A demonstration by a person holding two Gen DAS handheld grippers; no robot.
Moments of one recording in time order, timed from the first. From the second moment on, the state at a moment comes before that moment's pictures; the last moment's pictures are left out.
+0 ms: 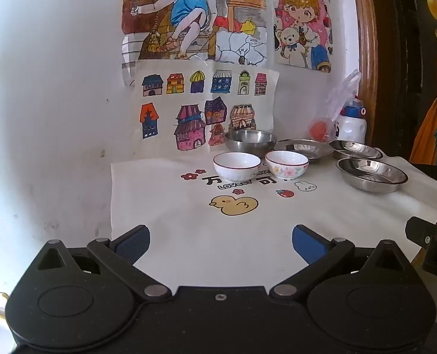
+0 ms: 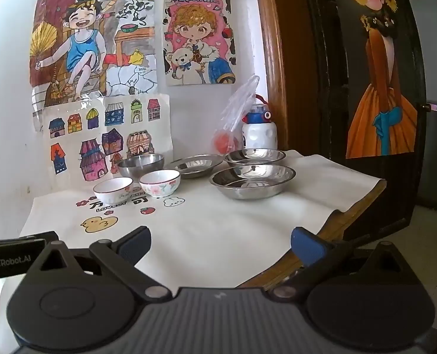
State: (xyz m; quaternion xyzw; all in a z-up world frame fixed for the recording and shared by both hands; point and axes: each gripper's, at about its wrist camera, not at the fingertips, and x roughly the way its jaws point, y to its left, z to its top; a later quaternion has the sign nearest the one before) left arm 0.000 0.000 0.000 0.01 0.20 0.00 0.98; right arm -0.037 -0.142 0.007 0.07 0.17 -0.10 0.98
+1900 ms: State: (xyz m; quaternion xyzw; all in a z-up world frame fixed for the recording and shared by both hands) left arm -0.001 0.003 0.000 0.00 0.20 0.00 0.98; right arm -0.035 -0.138 0.005 0.07 0.18 -0.10 0.98
